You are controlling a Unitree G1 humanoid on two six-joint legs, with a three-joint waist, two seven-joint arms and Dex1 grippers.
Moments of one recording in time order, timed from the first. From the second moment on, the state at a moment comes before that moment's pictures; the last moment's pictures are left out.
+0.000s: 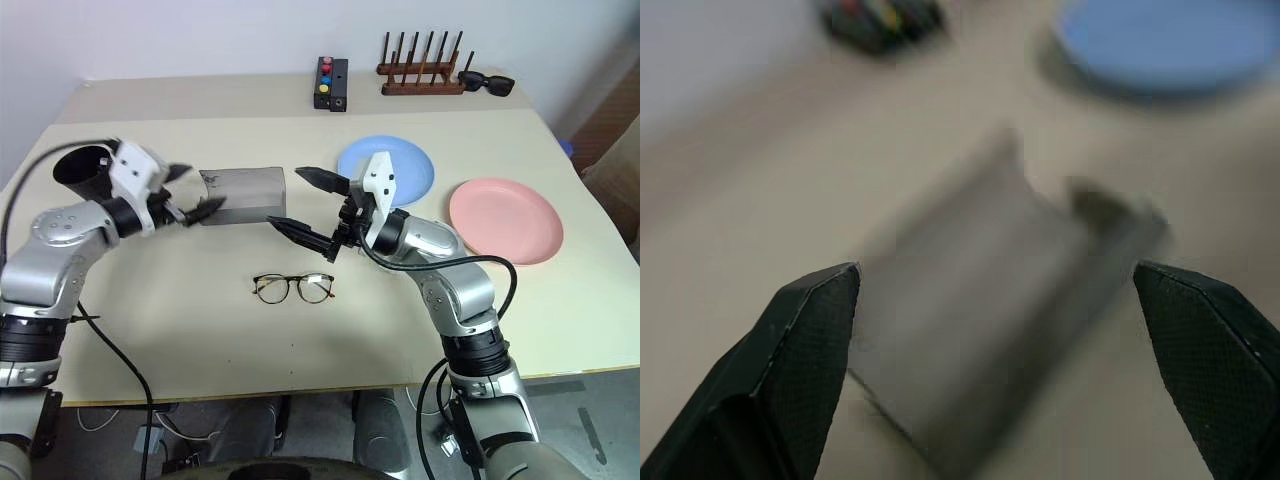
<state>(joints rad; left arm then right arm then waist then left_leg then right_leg) -0.50 0.78 -0.06 0.04 -0.32 0.49 -0.76 -0.47 -0.35 0.09 -0.25 0.54 0.40 0.81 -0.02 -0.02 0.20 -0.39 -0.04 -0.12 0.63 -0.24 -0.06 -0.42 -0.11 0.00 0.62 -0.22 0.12</state>
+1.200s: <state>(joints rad) -0.46 0.87 -0.13 0.13 -0.23 0.34 -1.32 -0.30 -0.63 0.06 -0.35 0.46 0.43 0.89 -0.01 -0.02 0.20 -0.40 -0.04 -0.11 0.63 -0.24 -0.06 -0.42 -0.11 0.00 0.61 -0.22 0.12</state>
